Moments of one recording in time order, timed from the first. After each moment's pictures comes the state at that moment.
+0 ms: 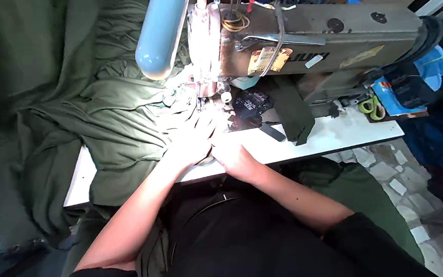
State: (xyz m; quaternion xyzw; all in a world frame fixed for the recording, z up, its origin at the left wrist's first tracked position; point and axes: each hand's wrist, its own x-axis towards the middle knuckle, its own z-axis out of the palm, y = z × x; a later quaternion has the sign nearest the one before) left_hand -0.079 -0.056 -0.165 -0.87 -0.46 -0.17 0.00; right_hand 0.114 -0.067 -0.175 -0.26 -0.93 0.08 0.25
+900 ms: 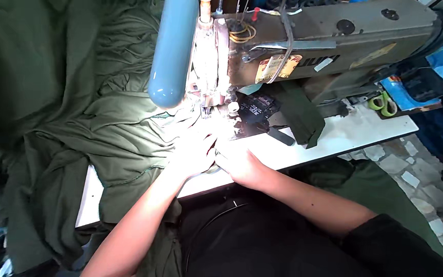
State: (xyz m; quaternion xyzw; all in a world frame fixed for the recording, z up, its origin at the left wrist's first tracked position) left_hand -0.098 -0.054 -0.177 -0.87 -0.44 -0.22 0.00; right_hand 0.104 -0.068 -0.157 -0.29 -0.94 0.05 0.17
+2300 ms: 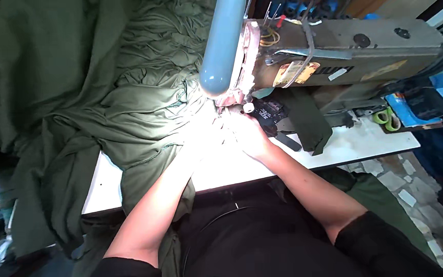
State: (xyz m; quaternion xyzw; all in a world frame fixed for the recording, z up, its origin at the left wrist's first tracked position) left_hand -0.086 -0.024 -0.162 -0.81 -0.57 -0.15 -0.04; right_hand 0.099 0.000 -0.163 -0.40 -0.89 0.12 0.21
